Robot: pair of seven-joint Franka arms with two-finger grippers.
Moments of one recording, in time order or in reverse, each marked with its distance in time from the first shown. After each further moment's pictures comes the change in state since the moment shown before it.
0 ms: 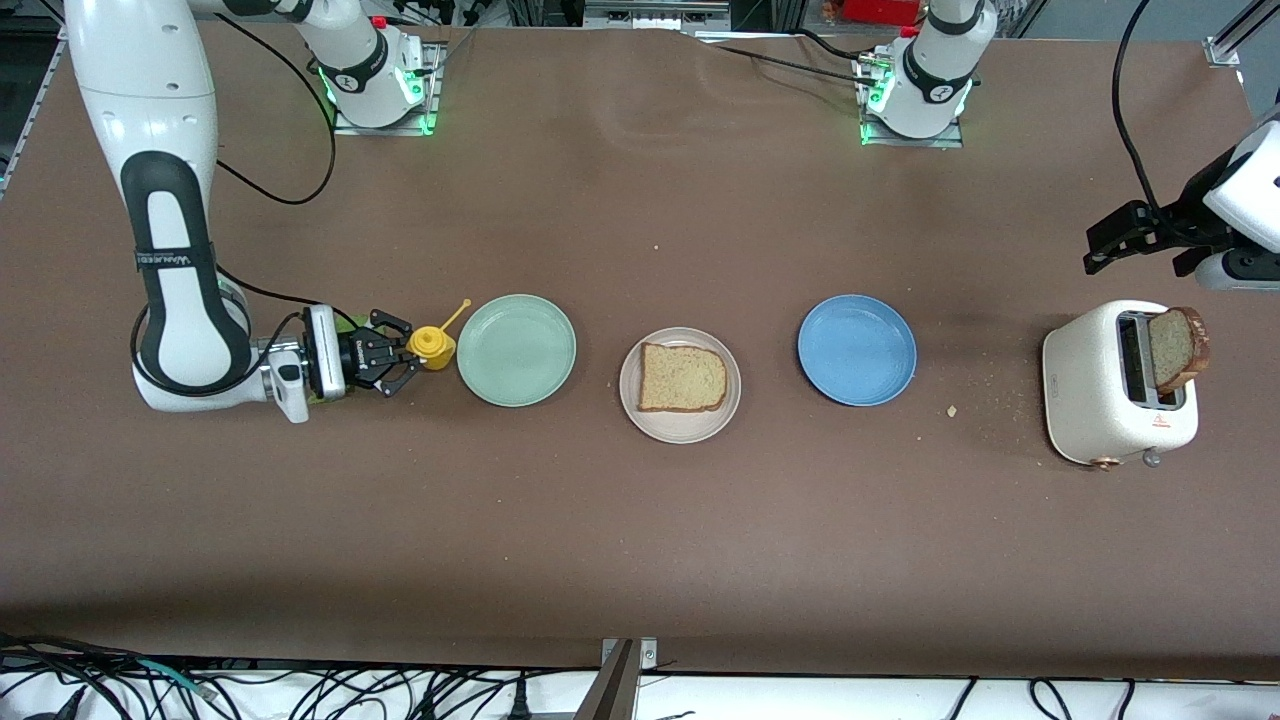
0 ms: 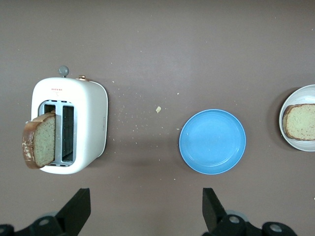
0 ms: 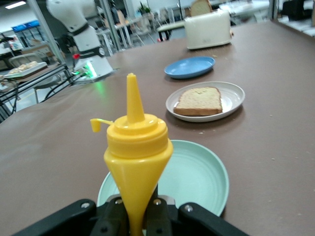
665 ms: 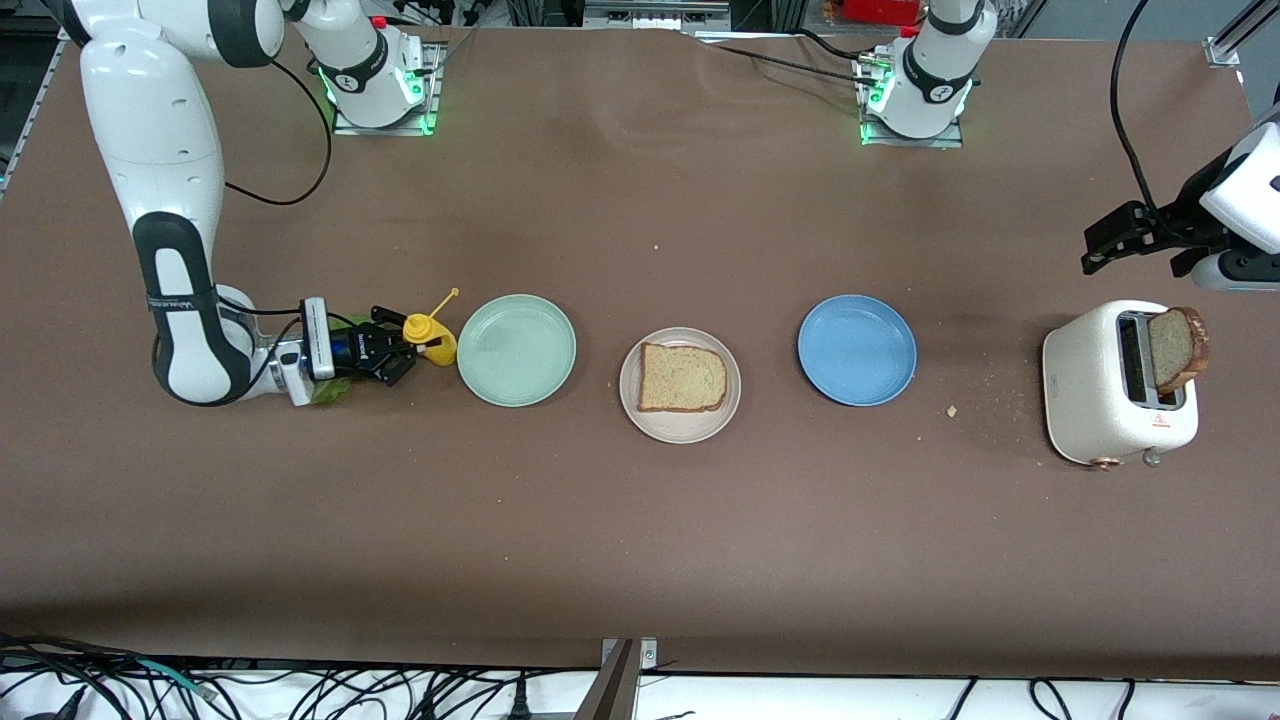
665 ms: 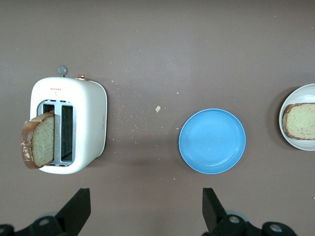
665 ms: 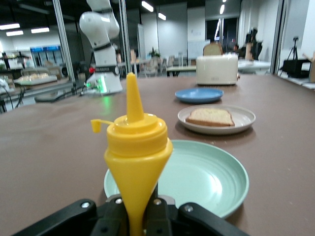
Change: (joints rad) left arm 0.000 0.001 -0.002 -0.002 0.000 0.000 0.000; right arm -0.064 0.145 0.006 -0.015 0.107 -0.133 -0.298
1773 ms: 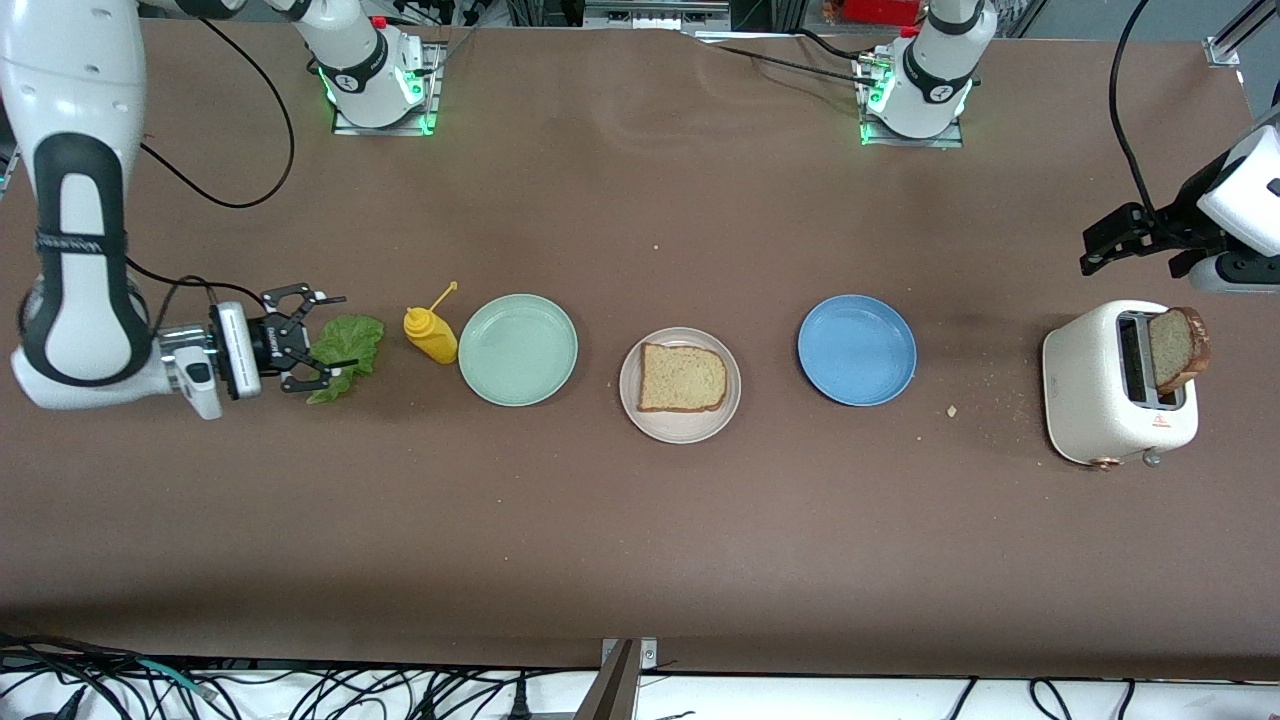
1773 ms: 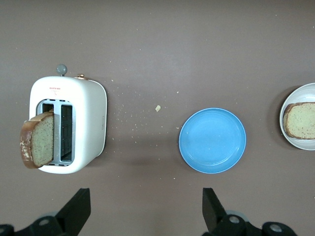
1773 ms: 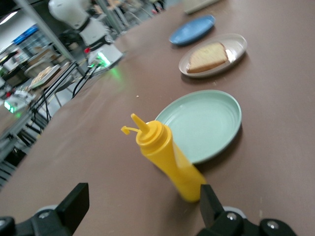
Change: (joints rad) left arm 0.000 0.002 0.000 -0.002 0.000 0.000 0.000; right arm -0.003 -0.224 -0.116 0.114 -0.367 -0.007 0.733
